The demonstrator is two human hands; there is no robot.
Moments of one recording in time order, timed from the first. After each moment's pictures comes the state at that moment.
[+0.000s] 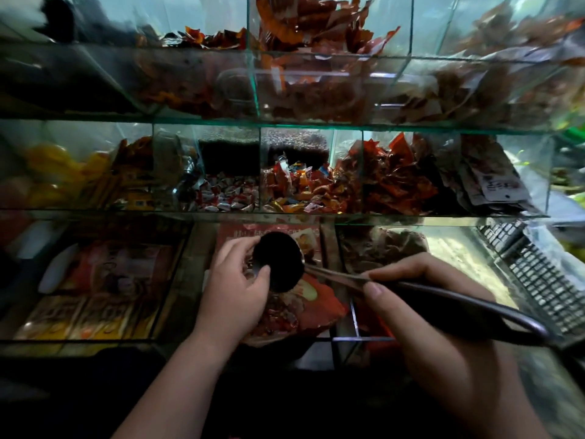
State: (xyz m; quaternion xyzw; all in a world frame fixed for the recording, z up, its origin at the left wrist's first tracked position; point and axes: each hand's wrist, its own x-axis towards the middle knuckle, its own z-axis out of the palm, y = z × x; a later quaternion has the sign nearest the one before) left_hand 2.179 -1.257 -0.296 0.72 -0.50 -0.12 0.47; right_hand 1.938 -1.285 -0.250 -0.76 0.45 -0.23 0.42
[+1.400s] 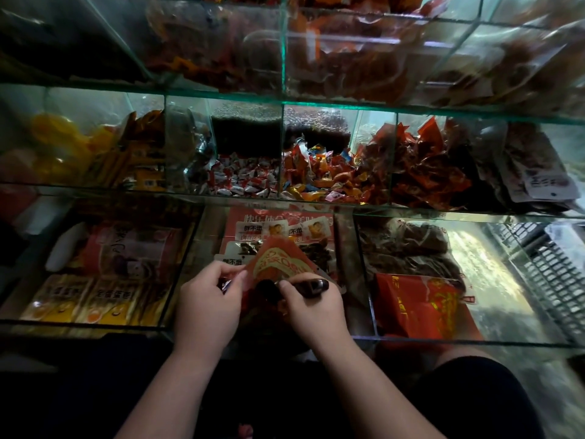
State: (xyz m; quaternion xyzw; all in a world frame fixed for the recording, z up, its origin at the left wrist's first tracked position) left_hand 2.217 -1.229 -0.344 0.79 -0.38 -0.09 0.47; right_hand 2.073 -1.309 -0.348 -0.63 0.54 -0.27 0.48
